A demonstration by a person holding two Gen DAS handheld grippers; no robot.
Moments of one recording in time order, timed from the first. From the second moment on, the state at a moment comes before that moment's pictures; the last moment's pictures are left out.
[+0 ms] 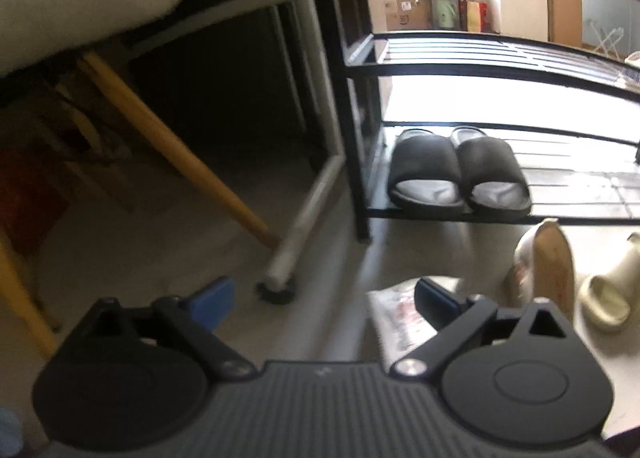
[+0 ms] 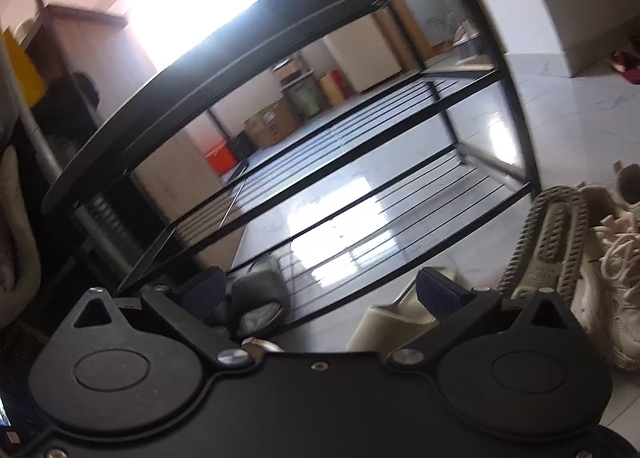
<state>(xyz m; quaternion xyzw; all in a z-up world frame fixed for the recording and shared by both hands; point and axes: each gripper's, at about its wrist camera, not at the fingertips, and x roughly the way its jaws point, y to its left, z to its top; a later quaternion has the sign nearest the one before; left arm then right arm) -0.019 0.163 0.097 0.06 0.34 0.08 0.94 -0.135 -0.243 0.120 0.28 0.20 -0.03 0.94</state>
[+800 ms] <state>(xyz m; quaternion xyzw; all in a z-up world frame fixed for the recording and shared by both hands) -0.007 0.216 0.089 -0.03 0.36 0.14 0.92 0.013 -0.019 0.018 0.18 0.49 0.26 0.81</state>
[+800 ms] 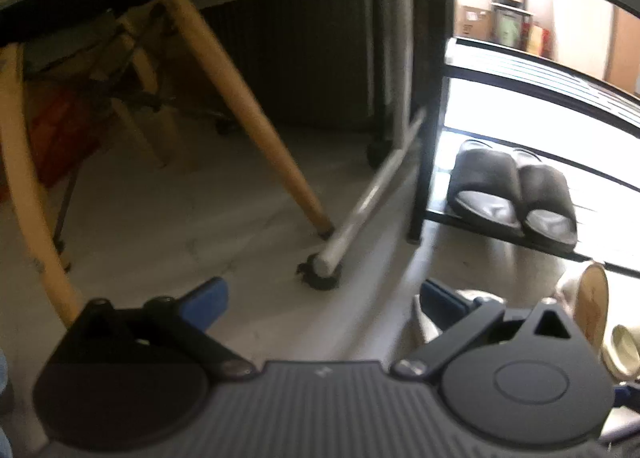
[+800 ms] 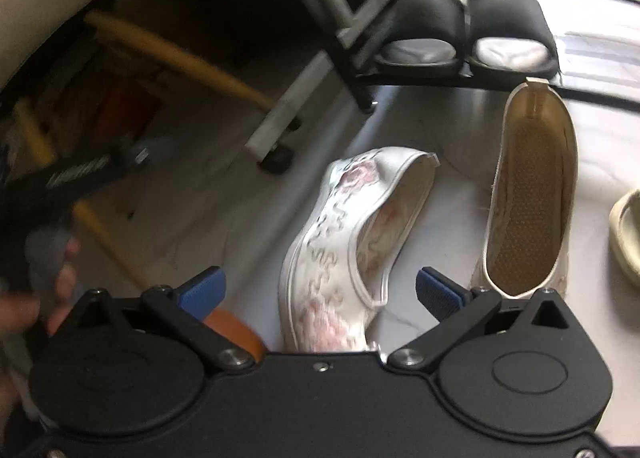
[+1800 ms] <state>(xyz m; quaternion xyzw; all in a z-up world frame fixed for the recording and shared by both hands) 0.003 0.223 0.087 -0.07 0.36 0.12 0.92 0.066 -0.009 -0.088 0.37 0.59 0.18 0.70</state>
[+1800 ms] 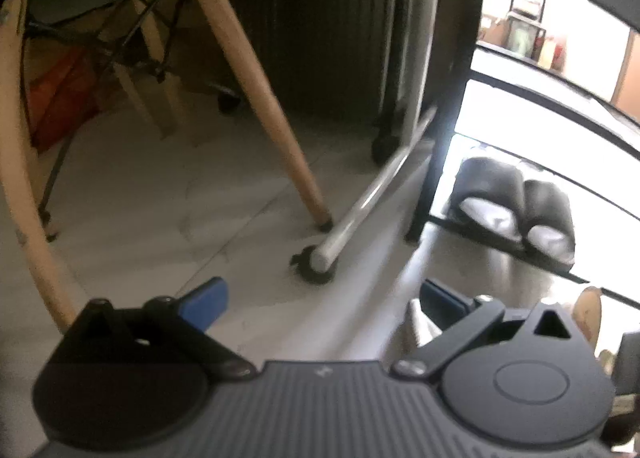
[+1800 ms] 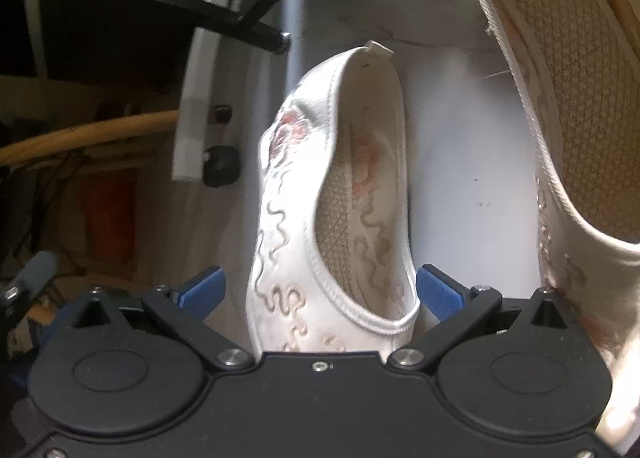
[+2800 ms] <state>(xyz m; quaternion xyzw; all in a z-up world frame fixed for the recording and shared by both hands) 0.007 0.226 0.087 -0.07 0.36 0.12 0.92 0.060 -0.001 -0.073 0.37 0.57 0.16 0.71</state>
